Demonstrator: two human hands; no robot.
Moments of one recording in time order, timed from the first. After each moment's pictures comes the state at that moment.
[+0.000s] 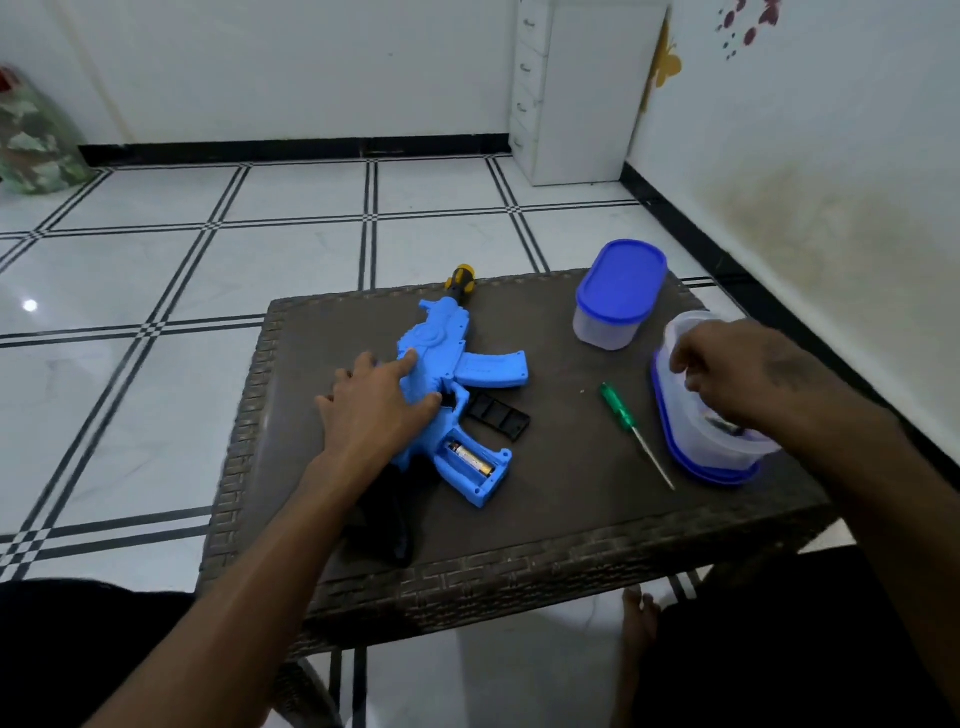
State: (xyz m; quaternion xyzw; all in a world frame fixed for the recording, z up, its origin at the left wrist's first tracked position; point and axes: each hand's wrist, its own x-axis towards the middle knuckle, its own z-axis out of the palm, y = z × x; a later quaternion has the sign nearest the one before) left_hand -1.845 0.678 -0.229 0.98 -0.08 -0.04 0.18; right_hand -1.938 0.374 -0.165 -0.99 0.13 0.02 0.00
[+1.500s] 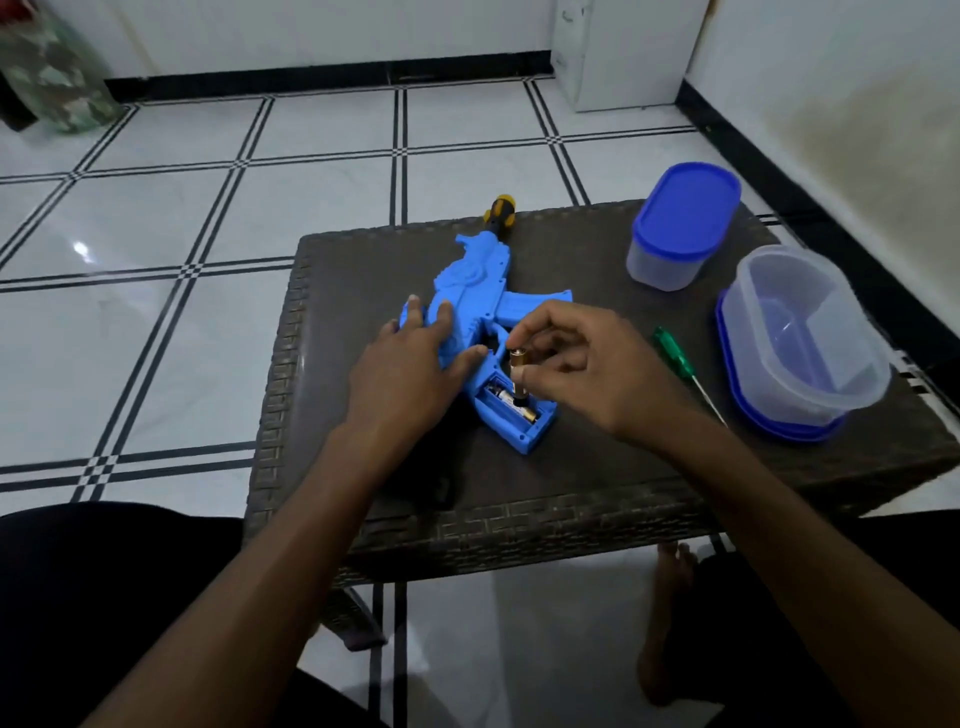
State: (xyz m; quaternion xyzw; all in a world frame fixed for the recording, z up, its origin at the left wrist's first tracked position) left_hand -1.853 0.689 -0.246 0.98 -0.16 -0.02 0.13; right_hand -1.929 0.507 -0.210 -0.85 -0.04 -0.03 0.53
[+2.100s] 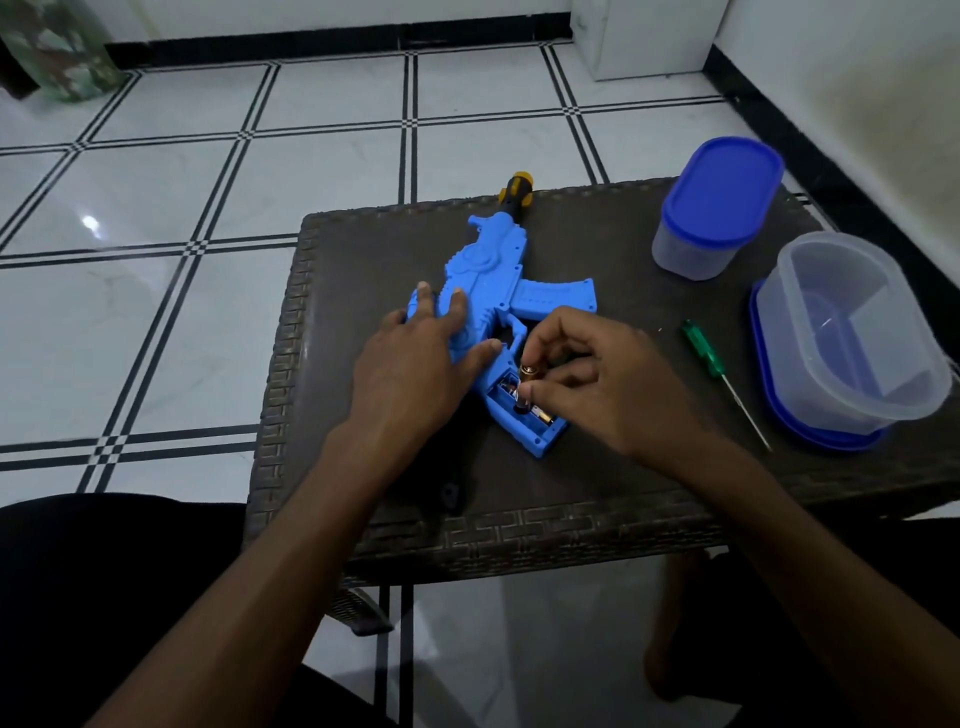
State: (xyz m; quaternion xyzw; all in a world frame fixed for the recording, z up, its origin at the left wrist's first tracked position) left_hand -1.856 0.690 -0.240 0.98 -0.16 -0.03 0.12; right_hand -1.928 0.515 -0.222 -0.83 -0.06 -0.02 0.55
